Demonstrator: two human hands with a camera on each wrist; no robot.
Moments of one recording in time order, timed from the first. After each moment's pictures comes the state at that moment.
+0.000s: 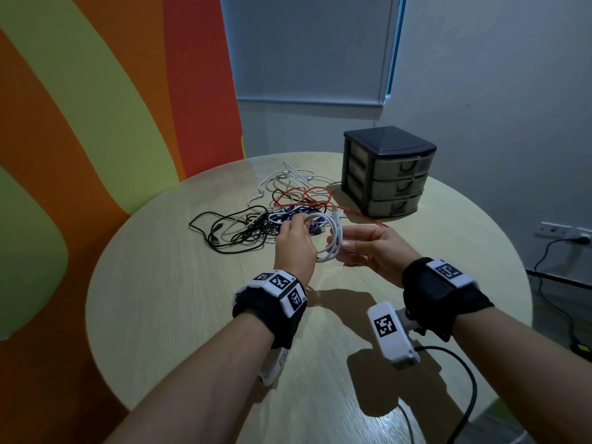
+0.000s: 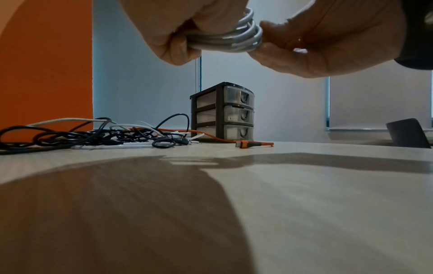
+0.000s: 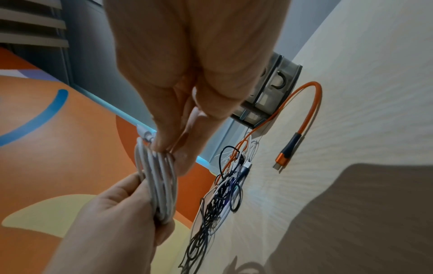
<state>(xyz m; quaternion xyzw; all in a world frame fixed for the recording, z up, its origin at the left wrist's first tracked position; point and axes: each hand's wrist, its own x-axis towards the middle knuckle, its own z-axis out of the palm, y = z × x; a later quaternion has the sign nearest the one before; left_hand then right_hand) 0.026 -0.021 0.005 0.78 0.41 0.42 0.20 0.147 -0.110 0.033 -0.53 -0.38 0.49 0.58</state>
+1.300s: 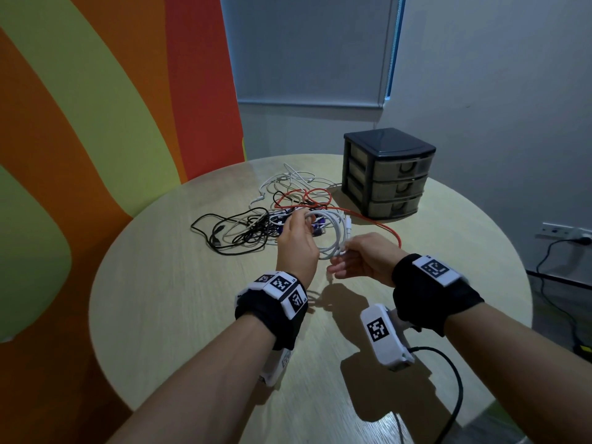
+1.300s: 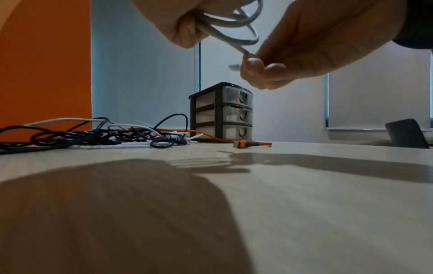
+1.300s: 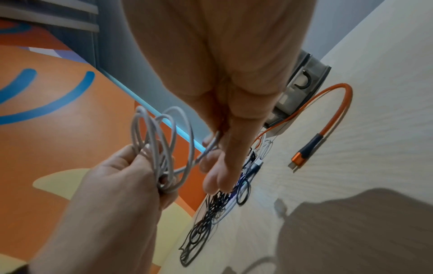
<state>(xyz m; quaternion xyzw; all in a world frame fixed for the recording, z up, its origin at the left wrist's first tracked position) 0.027 -0.024 0.004 0.76 0.34 0.51 0.20 0.130 -0.102 0.045 -0.62 -0.28 0.52 0.51</state>
